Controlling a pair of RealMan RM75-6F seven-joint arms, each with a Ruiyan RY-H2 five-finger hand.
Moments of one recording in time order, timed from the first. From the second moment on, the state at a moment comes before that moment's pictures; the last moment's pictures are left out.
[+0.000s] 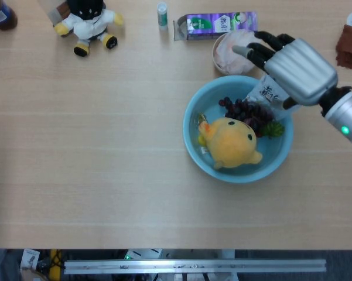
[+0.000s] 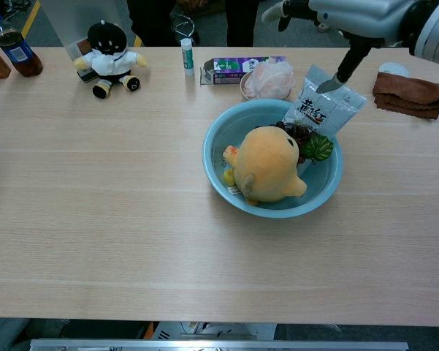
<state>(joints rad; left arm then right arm) -0.10 -0.98 -0.06 -1.71 1.44 1.44 0.08 0.85 -1.03 0.13 -1.83 -1.24 0.83 -0.33</state>
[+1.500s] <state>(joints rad) -0.12 -0.99 -0.05 -1.72 1.43 1.42 0.08 0.86 -1.12 0.04 -1.92 -1.32 0.68 -0.51</state>
